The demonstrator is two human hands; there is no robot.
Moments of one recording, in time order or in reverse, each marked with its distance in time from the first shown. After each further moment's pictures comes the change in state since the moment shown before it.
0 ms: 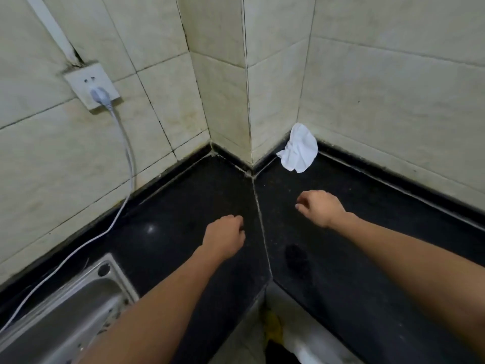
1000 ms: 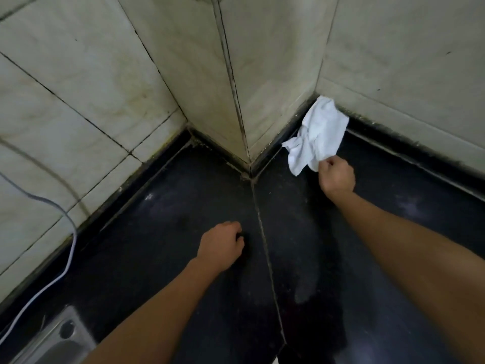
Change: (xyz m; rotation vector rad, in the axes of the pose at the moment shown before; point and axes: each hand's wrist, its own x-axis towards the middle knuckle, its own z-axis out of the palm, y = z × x) left_hand 0.159 -0.037 0.053 -0.102 -0.145 0.083; right_hand 0.181 0.079 0.041 0.574 0.415 0.680
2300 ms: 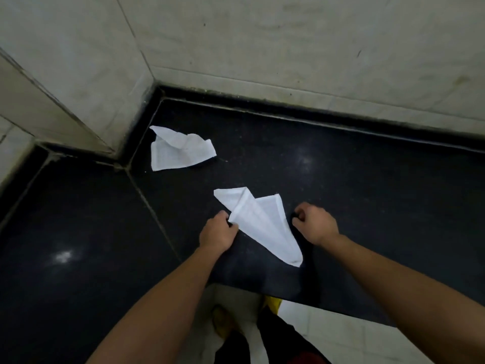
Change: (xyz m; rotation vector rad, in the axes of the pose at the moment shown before) left_hand -0.027 0.186 0.129 -0.206 -0.254 -0.069; right_hand -0.195 0.248 -0.155 -0.383 -0.311 0.176
